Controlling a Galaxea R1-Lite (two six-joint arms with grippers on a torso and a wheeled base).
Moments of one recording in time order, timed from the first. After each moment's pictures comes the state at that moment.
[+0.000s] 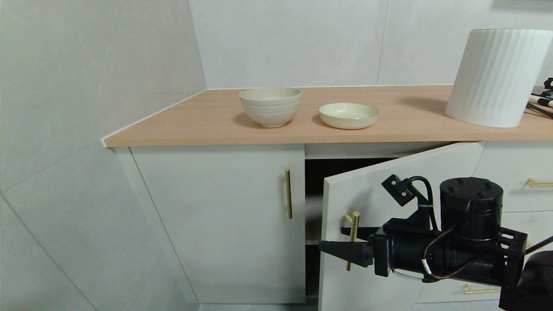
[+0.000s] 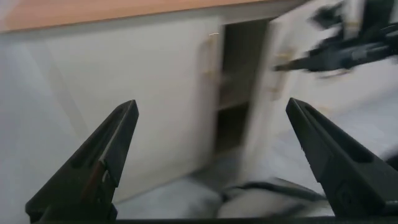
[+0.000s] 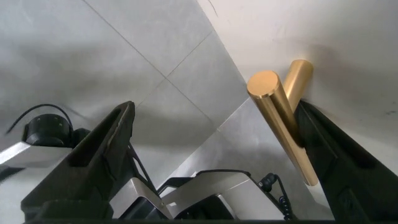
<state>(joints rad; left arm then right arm) -0.01 0.47 -0.71 0.32 -0.49 -0.03 0.66 1.74 -0.53 -0.95 0.46 0.43</state>
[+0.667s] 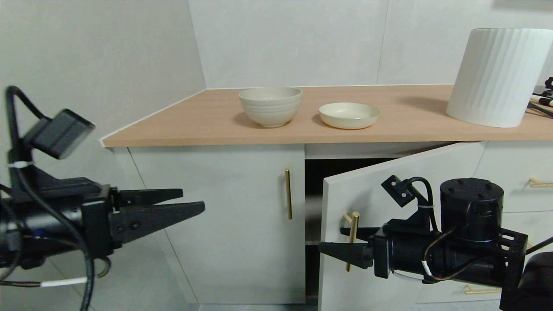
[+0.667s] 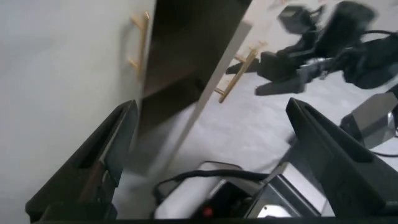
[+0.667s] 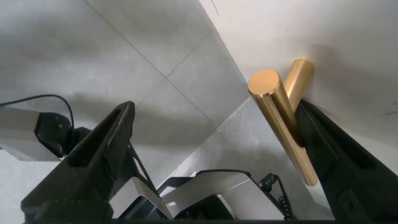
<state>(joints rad) -0.25 1.23 -0.72 -0.19 -0.64 -0.21 0.67 1.74 -0.52 -0.95 0.46 0.43</state>
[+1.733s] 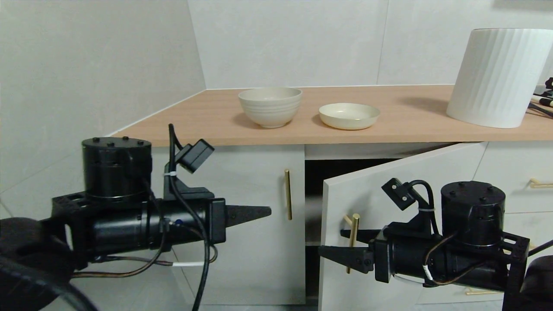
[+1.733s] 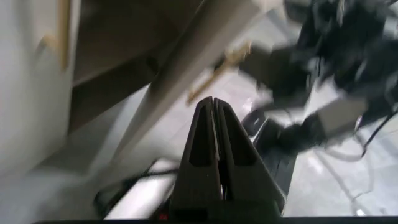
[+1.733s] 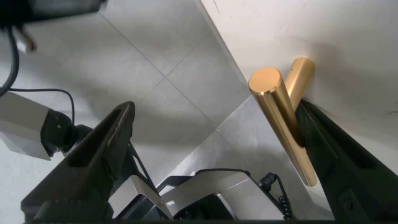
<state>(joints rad) -0.46 1.60 -0.72 -0.54 -0.64 -0.44 0.69 1.74 -0.51 -0.95 0.45 0.43</state>
